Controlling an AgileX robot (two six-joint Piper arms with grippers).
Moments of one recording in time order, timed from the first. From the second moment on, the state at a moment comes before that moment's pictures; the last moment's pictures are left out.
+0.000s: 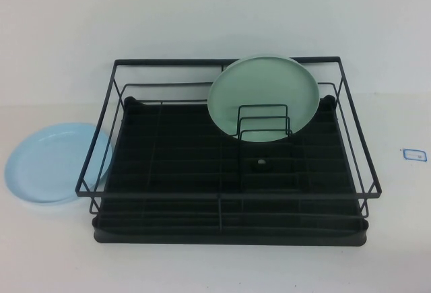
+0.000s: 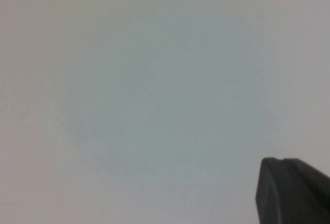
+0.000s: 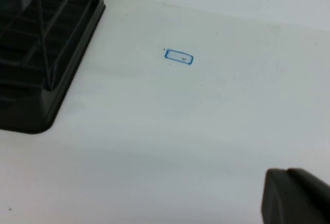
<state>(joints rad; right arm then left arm) 0.00 -0.01 0.03 -0.11 0.44 -0.08 -0.13 0.47 -1.16 0.18 0.56 0.00</state>
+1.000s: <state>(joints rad) 0.00 0.29 -0.93 0.19 0.51 -0.30 -0.34 0.89 -1.61 0.34 0.95 0.01</state>
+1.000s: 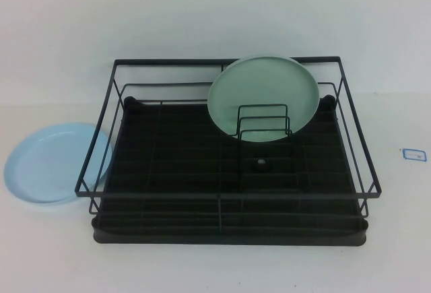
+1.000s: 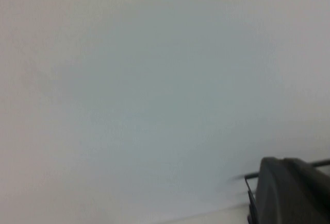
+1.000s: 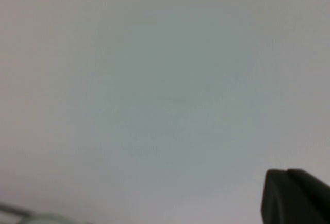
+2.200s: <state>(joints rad) 0.27 1.00 -1.04 0.51 0.95 -0.81 0.42 1.22 -1.11 -0.74 0.90 0.53</state>
